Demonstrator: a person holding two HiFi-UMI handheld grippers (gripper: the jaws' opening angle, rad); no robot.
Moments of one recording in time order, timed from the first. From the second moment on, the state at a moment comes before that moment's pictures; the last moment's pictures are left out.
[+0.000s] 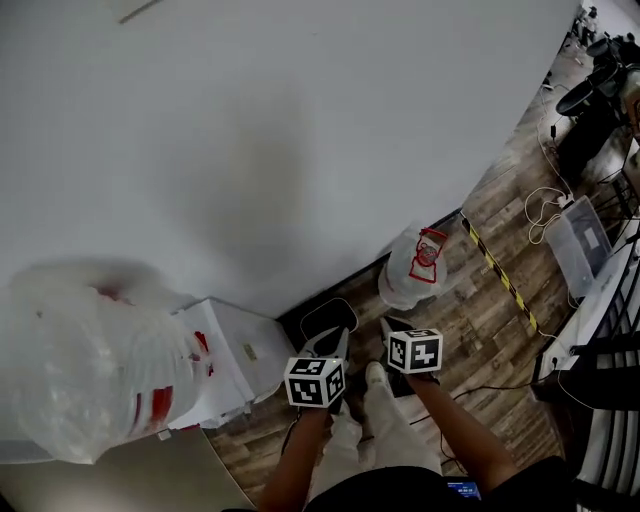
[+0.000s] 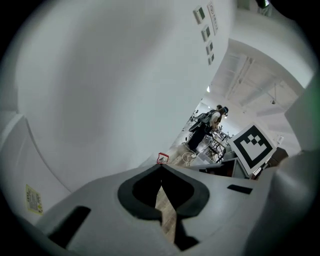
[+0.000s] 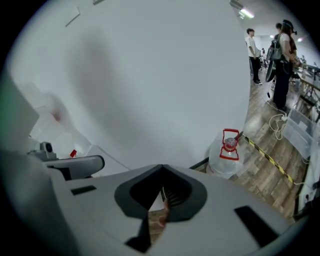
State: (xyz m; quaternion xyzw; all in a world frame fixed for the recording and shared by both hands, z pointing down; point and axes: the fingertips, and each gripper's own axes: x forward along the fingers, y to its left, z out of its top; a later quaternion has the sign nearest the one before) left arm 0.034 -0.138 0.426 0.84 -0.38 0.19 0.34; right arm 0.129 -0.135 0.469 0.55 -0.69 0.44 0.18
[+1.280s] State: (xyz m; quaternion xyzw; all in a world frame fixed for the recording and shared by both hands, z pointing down) left arm -0.021 -0.081 0.231 0.91 -0.34 0.10 0.22; right arm 0.051 -0.089 0.243 0.58 -0.76 0.30 0.04
